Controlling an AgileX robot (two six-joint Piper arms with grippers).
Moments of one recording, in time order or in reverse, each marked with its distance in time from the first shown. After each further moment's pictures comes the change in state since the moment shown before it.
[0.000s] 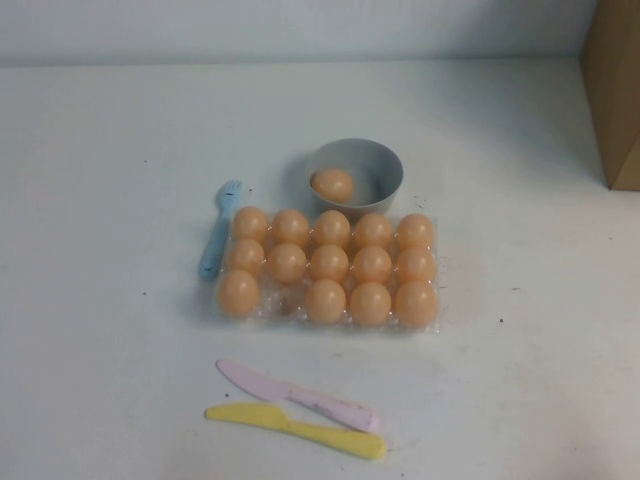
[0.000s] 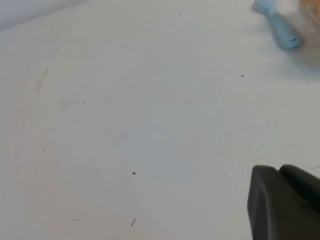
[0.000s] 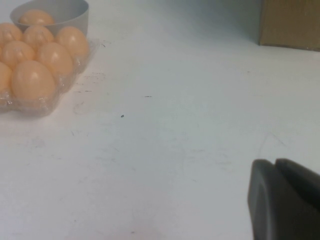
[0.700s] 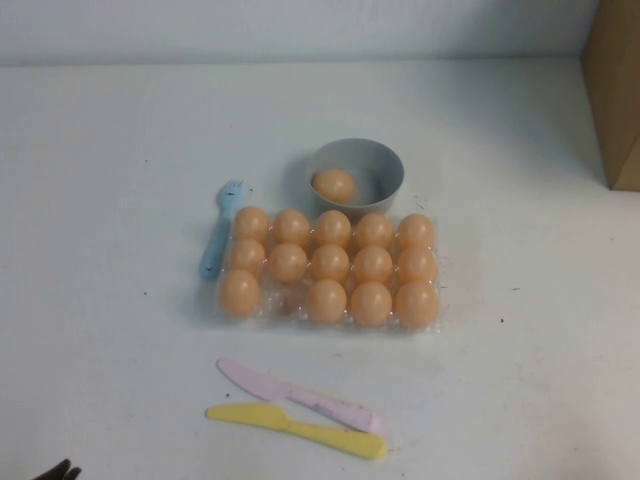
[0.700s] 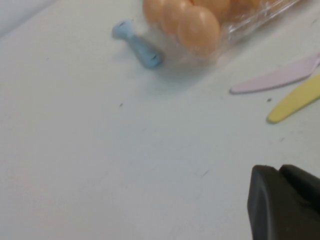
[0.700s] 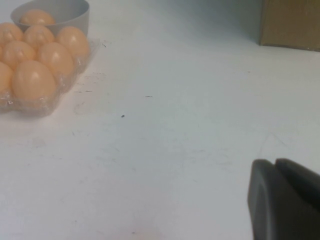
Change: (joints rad) right arm 0.000 0.000 0.000 0.000 0.000 0.000; left arm -0.417 0.121 -0.005 0.126 -0.056 0.000
